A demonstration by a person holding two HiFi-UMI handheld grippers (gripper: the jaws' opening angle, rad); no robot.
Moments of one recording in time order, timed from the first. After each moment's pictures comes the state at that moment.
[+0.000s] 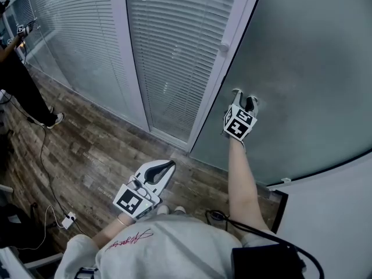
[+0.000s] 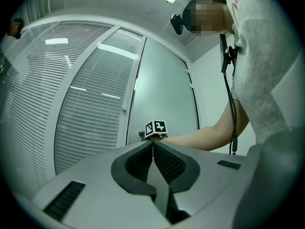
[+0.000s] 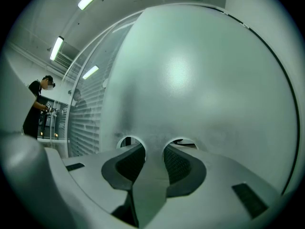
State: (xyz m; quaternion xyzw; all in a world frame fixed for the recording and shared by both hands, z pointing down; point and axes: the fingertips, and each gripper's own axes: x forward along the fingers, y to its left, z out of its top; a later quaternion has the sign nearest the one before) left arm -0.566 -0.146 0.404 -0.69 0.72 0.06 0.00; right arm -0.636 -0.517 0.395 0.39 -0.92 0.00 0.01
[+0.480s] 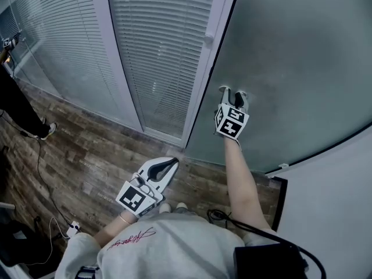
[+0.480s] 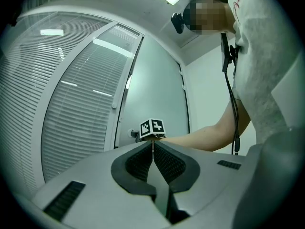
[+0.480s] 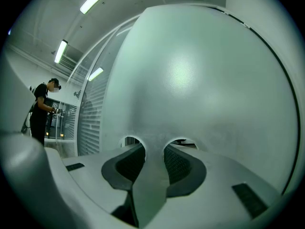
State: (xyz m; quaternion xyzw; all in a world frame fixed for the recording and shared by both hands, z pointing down) left arm -0.546 -0.154 0.404 -0.73 0.68 0.07 0.00; right arm -0.618 -0.483 0.394 0.37 -0.93 -0.01 0.02
